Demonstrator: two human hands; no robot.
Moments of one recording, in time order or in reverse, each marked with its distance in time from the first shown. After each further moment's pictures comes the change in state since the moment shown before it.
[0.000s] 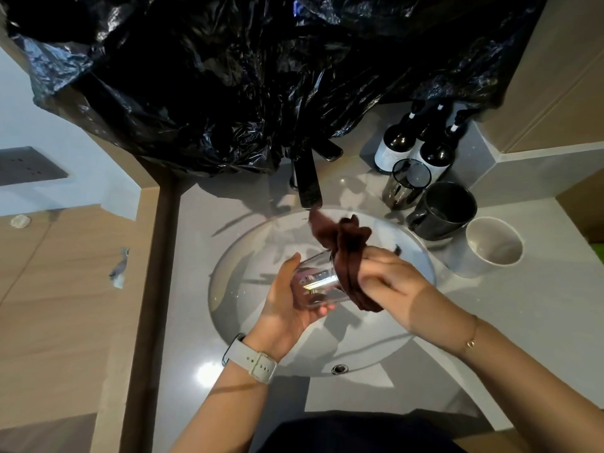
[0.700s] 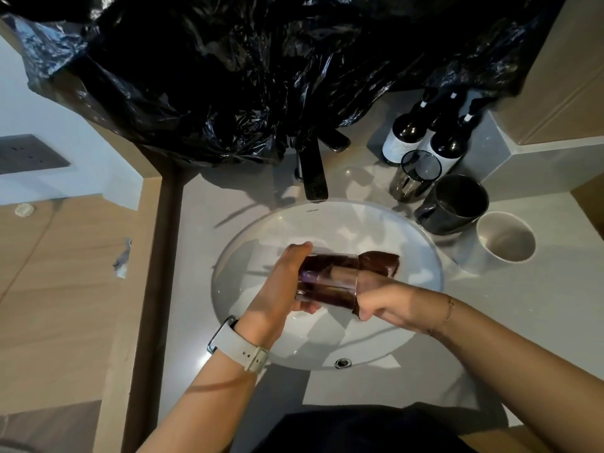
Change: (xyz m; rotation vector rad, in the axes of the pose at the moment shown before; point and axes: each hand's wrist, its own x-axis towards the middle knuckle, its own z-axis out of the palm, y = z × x) left_hand -0.012 0.021 0.004 0.481 0.069 0.157; right_hand 0.015 -0.004 0.020 0.499 -0.535 0.291
